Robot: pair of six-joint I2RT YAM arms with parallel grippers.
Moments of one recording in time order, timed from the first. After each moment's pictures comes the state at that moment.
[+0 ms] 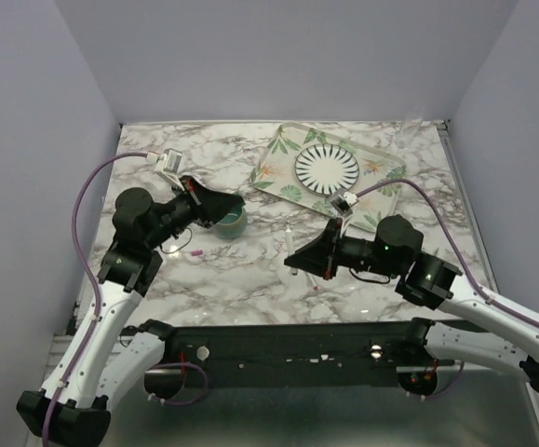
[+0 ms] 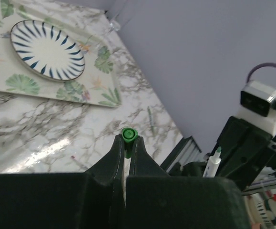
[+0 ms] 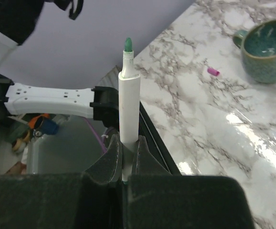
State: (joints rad) left arm -0.31 0.81 0.90 -0.15 0.54 -0.70; right arm 0.95 0.85 0.81 -0.09 -0.28 0.55
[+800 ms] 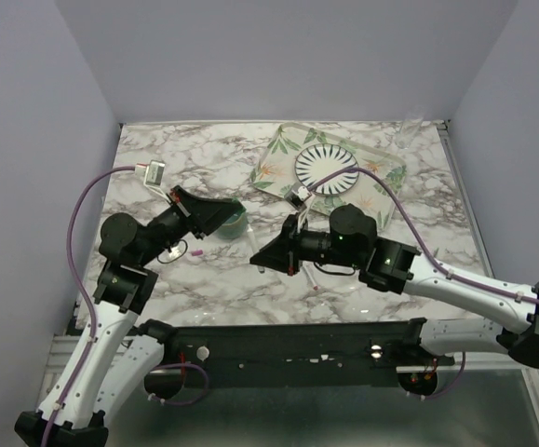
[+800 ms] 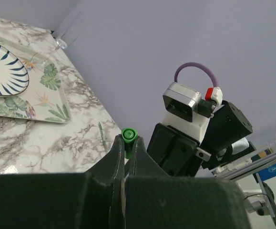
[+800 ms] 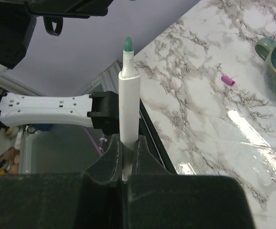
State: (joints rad) left arm -0.33 0.65 0.76 0.13 0.57 -1.00; right arm 1.09 1.15 0.98 0.01 -0.23 0.50
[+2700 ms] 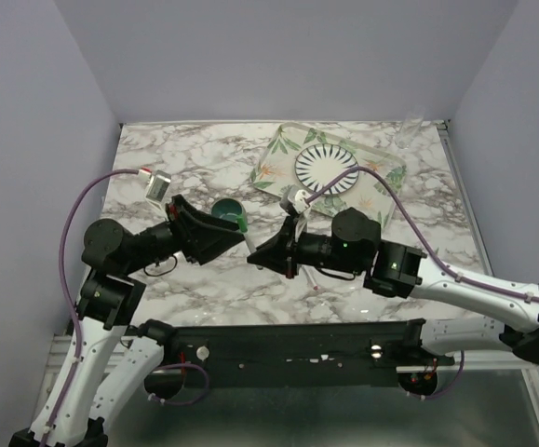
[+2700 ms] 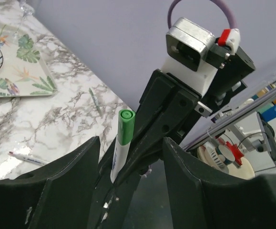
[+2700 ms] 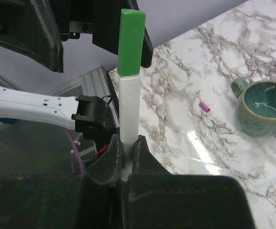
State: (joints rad) left arm -0.33 0.60 0.86 -0.12 0.80 -0.84; right arm 1.18 1.16 1.07 -0.05 -0.10 0.27
